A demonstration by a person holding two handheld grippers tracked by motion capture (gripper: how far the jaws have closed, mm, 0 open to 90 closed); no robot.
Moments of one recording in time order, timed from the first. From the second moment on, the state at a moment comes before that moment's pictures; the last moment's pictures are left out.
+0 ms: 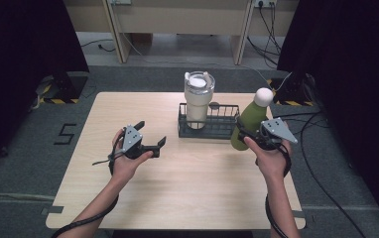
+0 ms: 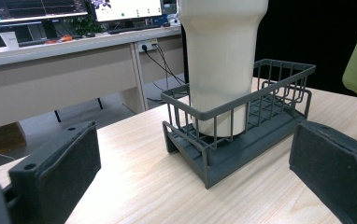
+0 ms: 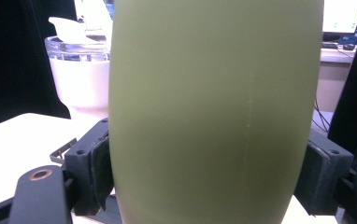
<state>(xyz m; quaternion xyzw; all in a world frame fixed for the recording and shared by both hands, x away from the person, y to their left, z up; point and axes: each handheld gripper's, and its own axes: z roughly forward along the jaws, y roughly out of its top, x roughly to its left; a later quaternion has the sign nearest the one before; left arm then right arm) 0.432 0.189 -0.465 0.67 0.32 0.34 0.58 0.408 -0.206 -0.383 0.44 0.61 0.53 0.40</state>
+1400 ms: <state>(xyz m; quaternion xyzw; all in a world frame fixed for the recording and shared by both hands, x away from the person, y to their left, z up) 0.433 0.191 -0.465 0.67 0.32 0.34 0.58 0.448 -0.185 -0.348 0.43 0.60 0.54 0.40</state>
